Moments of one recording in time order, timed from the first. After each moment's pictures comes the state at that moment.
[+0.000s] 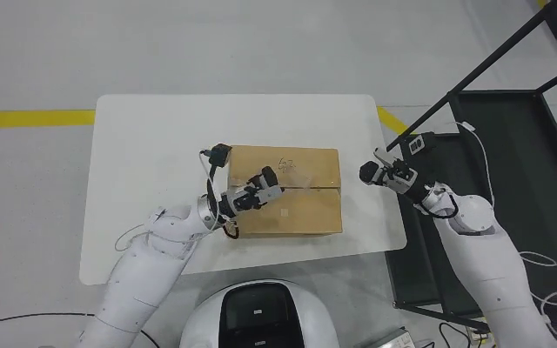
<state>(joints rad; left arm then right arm) 1.19 -1.23 -1.06 -1.54 -0.11 -0.68 -0.64 -1.41 -0.92 1.54 -1.49 0.60 -0.33 0.94</state>
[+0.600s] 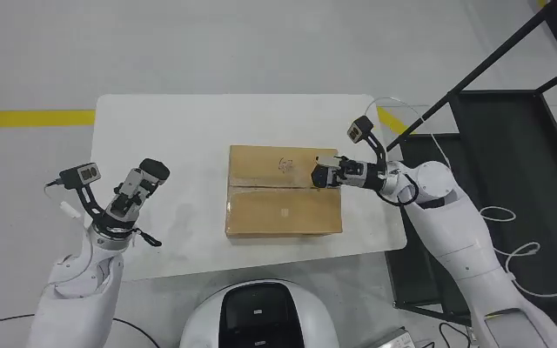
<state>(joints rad) 1.53 -1.15 -1.56 -1.68 -0.33 -0.72 -0.54 -1.12 -0.96 1.24 -1.50 0.53 -0.18 1.10</state>
